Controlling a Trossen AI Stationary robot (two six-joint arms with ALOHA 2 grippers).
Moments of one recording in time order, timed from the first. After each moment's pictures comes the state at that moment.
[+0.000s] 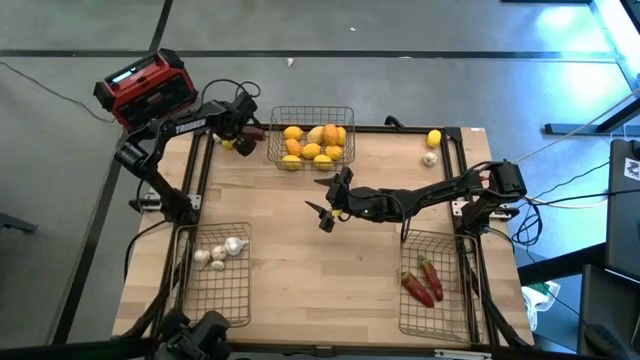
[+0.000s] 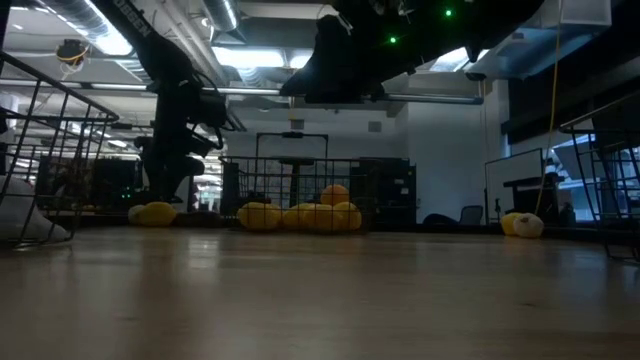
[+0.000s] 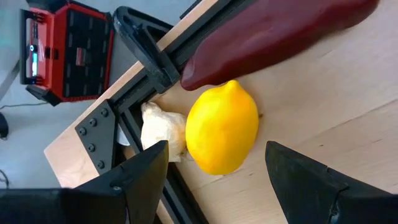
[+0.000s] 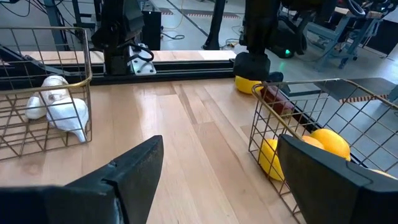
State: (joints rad) left arm 0.98 1.60 1.02 -0.78 -0.43 0.05; right arm 0.09 1.72 1.00 0.44 0.45 0.00
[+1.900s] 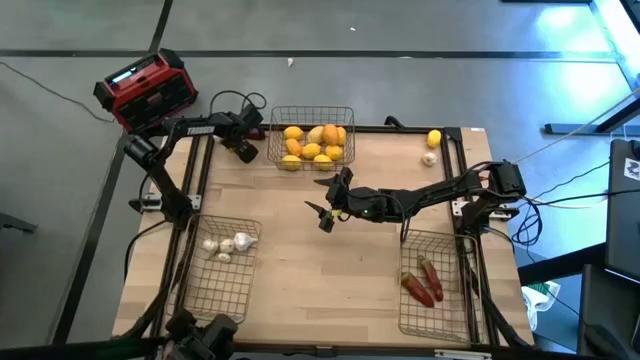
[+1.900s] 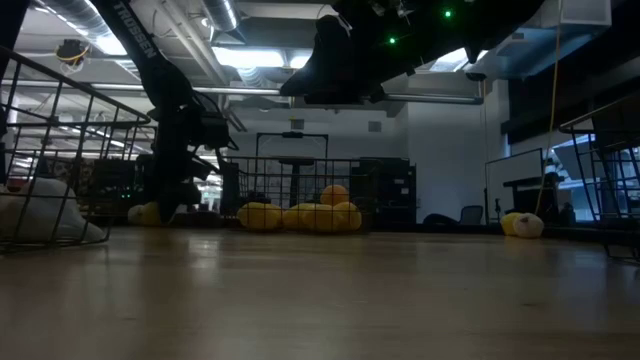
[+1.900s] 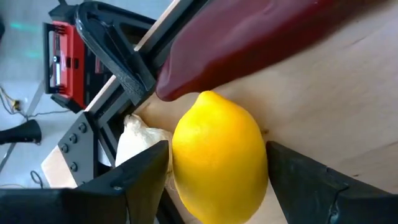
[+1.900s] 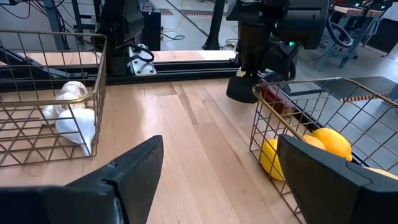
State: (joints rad) left arm 0.94 1.70 0.90 -0.57 -0.53 0.09; right arm 0.09 1.72 1.00 0.44 0.45 0.00
